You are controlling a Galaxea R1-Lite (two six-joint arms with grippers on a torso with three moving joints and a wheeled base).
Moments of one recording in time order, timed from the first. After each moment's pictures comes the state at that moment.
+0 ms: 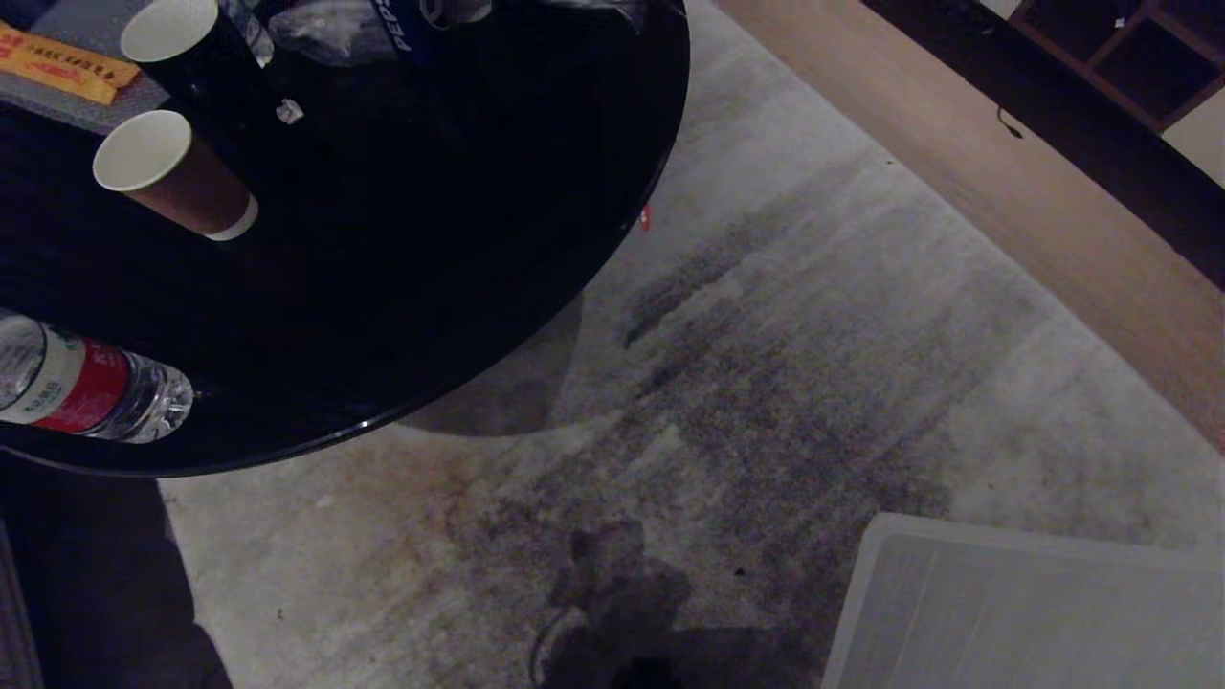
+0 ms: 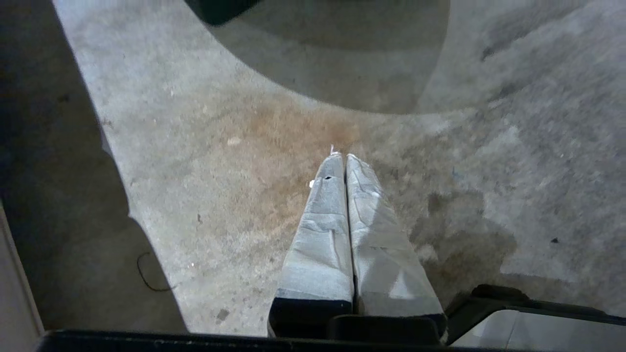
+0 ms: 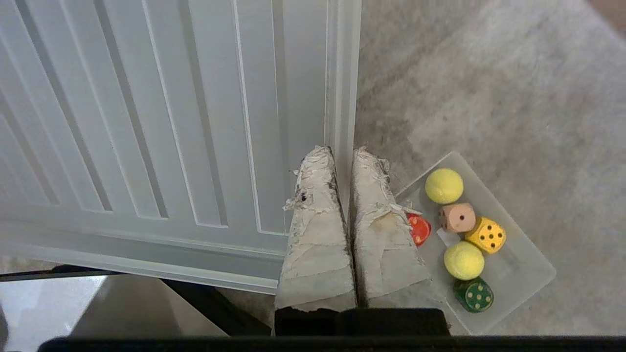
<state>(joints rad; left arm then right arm) 0.00 0.00 0.00 0.00 0.05 -0.08 0.00 0.00 -0.02 0.04 -0.02 0.05</state>
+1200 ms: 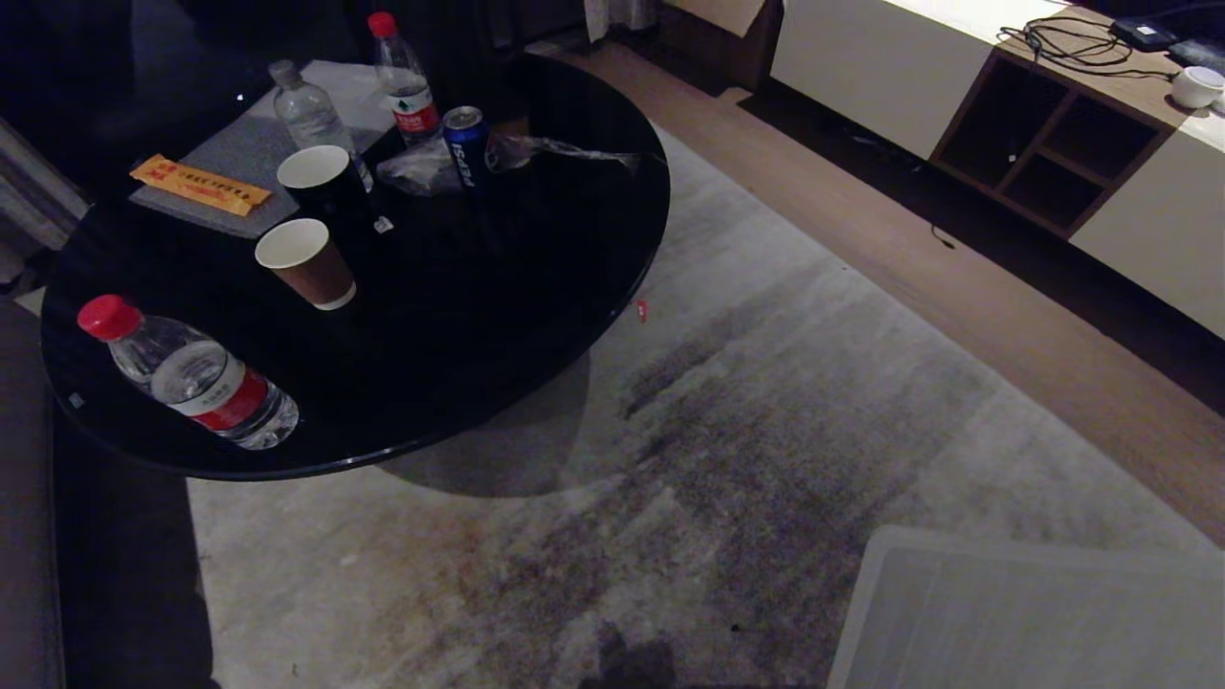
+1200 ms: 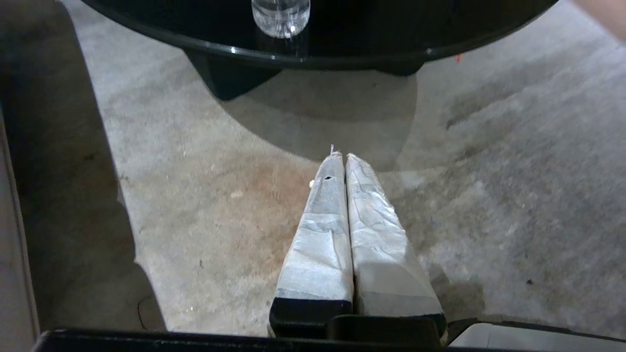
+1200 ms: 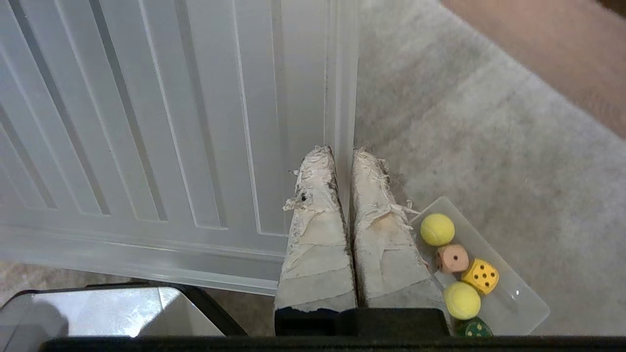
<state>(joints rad) 0.00 0.00 0.00 0.00 0.05 -0.08 0.00 0.00 -0.02 0.04 -0.02 0.05</state>
